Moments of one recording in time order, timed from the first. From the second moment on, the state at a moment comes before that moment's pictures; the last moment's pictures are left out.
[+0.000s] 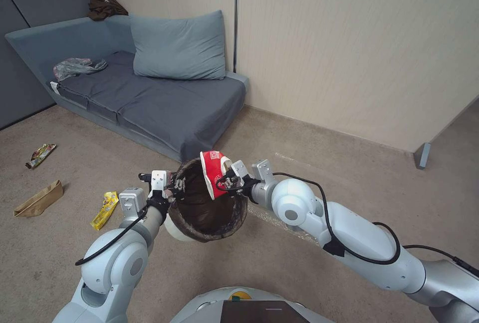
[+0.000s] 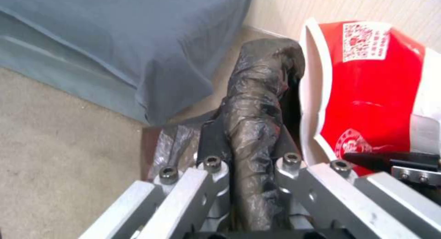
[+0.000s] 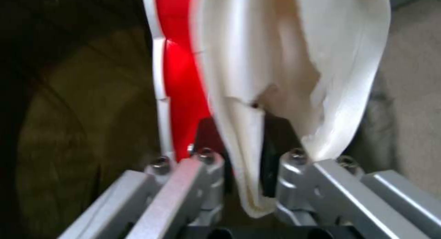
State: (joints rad) left arm 1.50 -1.29 -0.52 -2.42 -0.53 0.74 -0.21; right arm -0.63 0.93 -0.37 2.09 1.17 -0.74 0.51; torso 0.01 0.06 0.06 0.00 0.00
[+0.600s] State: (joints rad) left arm 1.49 -1.30 -0.52 -2.40 -0.53 0.74 -0.21; right arm -0.61 0.86 -0.32 2.24 1.26 -0.74 0.55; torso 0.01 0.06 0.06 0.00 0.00
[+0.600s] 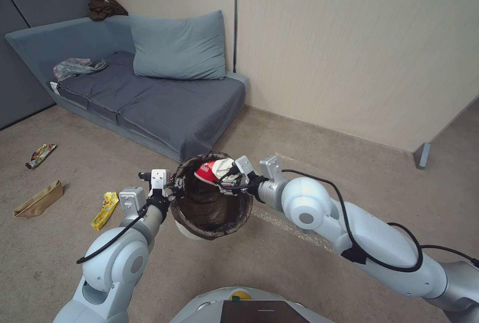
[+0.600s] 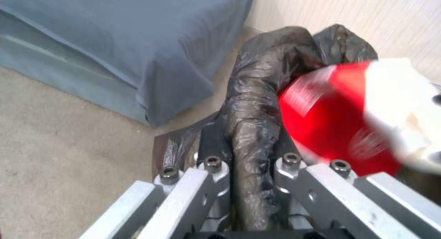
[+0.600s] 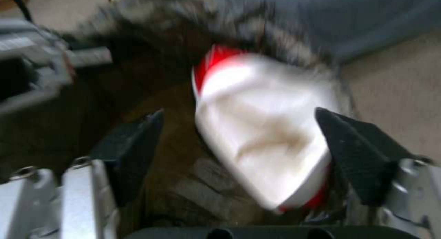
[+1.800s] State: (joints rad) left arm 1.48 -1.30 -0.53 -2.39 -0.53 0.74 -0.22; right arm -0.93 0.74 0.42 2.42 1.18 -0.72 0.47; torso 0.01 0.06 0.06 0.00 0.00
